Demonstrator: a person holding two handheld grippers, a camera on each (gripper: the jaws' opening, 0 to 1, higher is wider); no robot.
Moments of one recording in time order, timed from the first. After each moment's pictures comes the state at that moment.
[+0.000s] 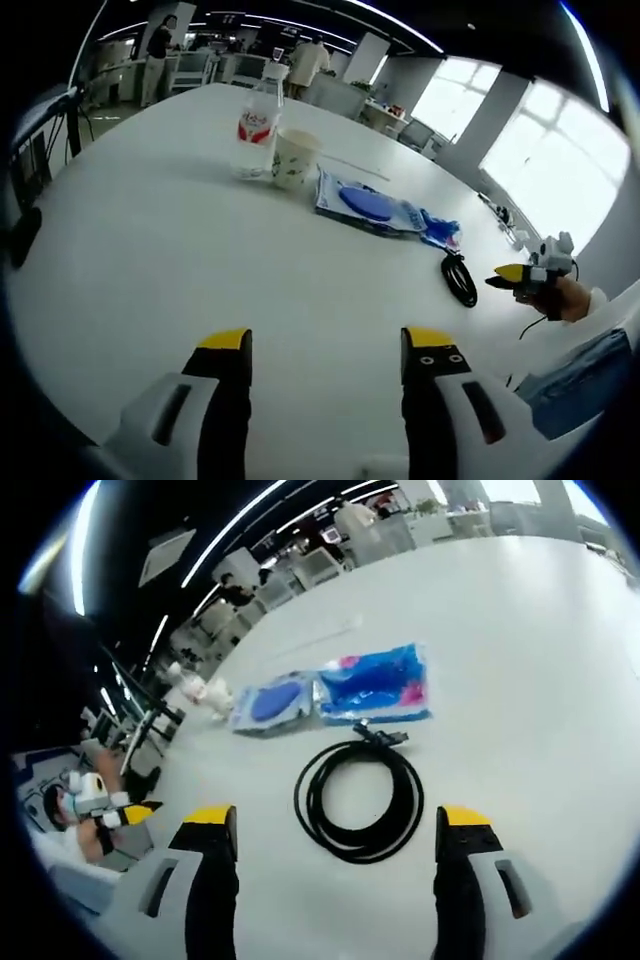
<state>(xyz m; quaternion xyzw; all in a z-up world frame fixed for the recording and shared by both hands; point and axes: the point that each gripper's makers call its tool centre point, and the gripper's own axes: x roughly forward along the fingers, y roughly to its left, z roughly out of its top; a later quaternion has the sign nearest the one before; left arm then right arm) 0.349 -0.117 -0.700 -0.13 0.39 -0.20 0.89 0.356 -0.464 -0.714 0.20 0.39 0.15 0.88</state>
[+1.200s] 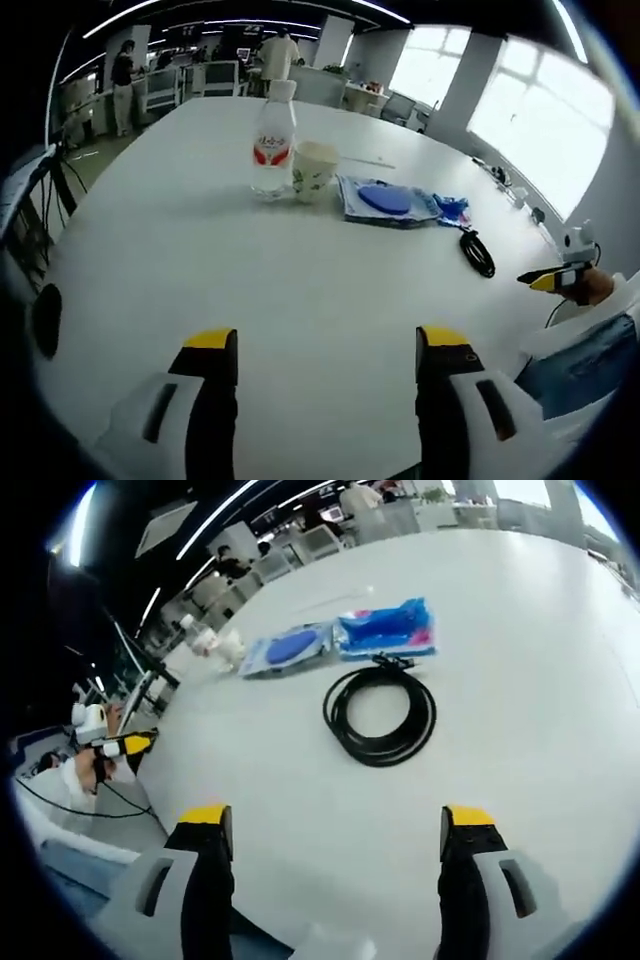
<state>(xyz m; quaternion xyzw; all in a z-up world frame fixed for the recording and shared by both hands) 0.375 -0.065 -0.682 -0.03 0.39 -0.24 0.89 0.279 -0.439 -0.715 0.18 0.44 0.14 0.87</state>
